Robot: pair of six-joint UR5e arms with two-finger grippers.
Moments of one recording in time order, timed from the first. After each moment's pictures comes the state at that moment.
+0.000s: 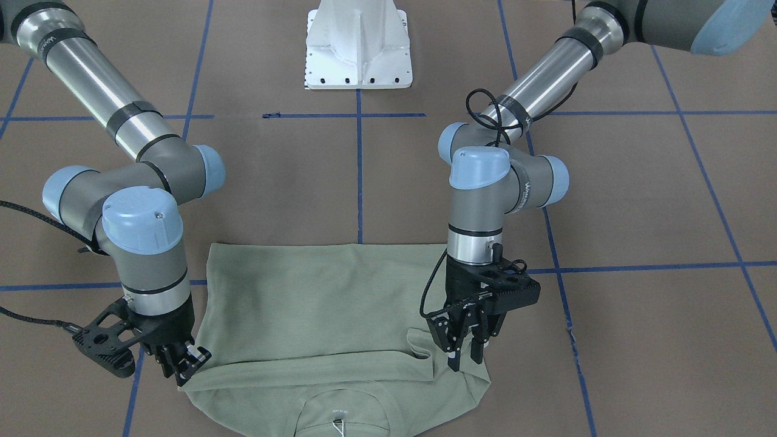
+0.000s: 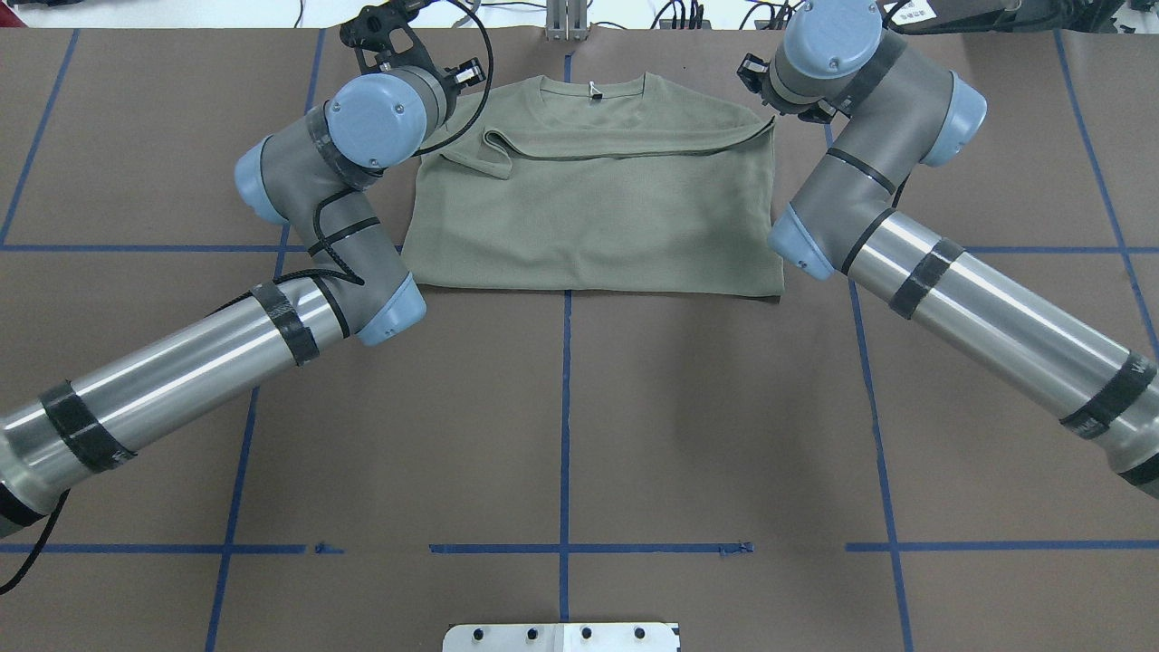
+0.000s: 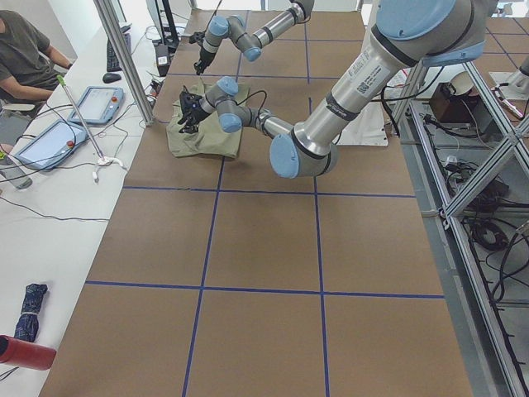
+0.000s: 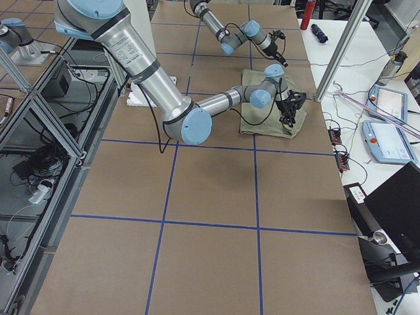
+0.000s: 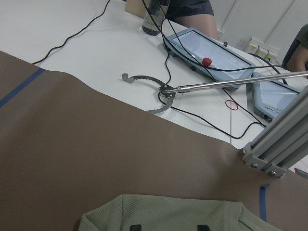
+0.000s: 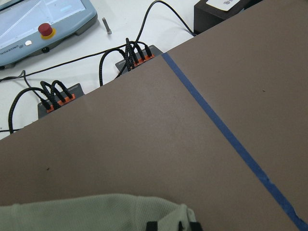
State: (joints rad) left arm -0.74 -2.43 -1.09 -2.30 -1.34 -1.46; right arm 0.87 -0.84 1.19 -1.15 1.65 1.49
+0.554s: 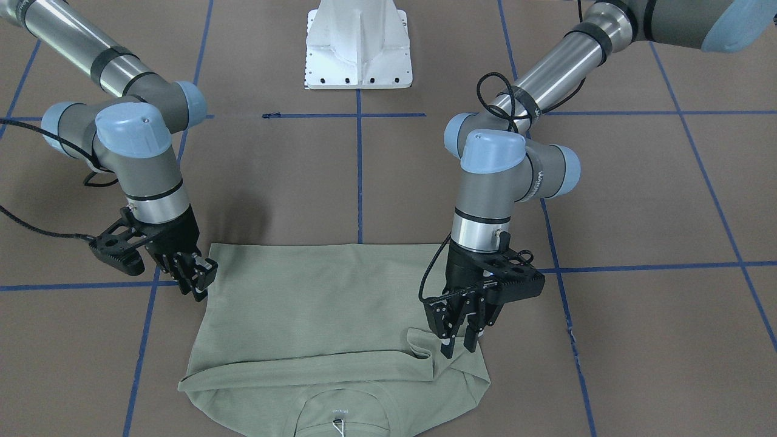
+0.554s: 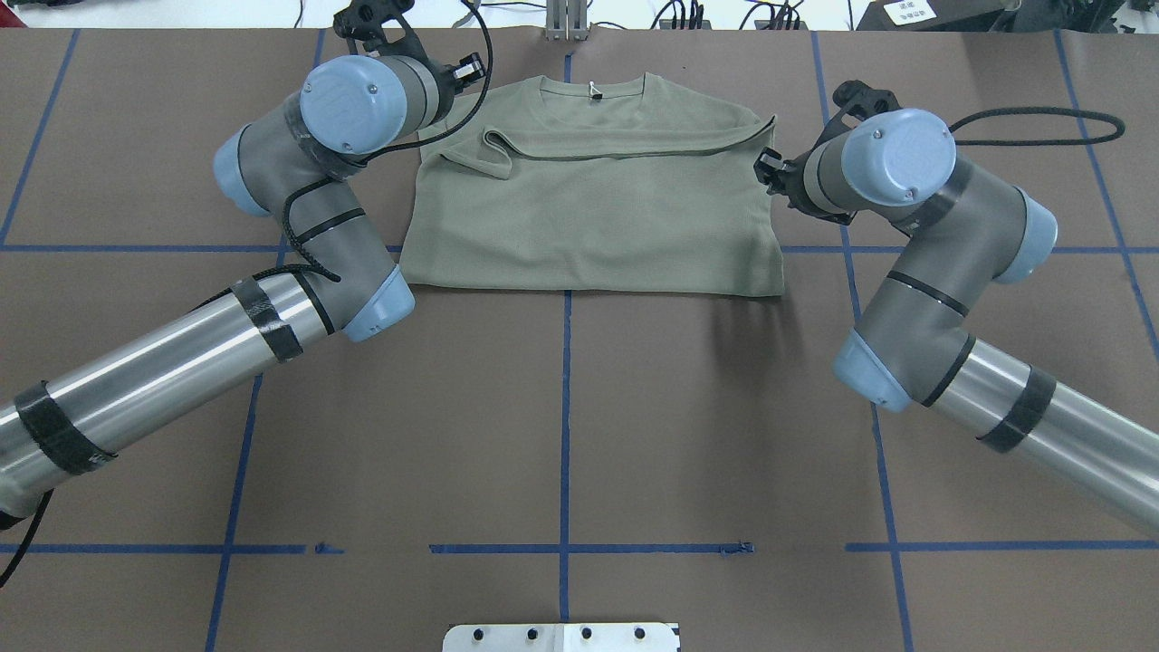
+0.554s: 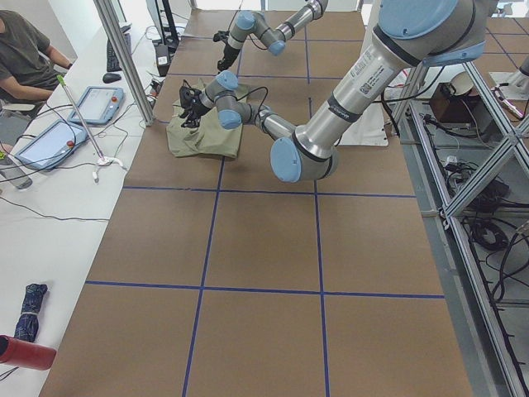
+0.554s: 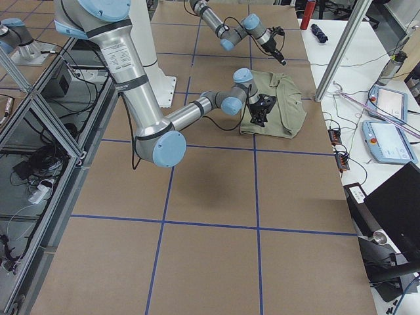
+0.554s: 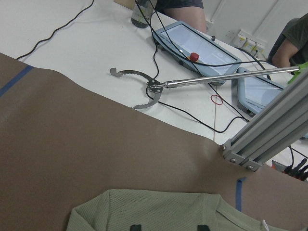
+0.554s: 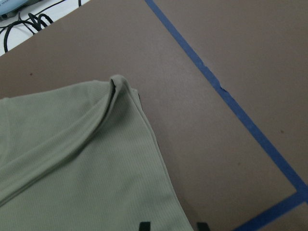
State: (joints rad) left arm -0.75 -2.40 -1.17 -2.29 -1.43 -1.45; right arm 0.74 -1.14 1.58 -1.15 1.66 1.64
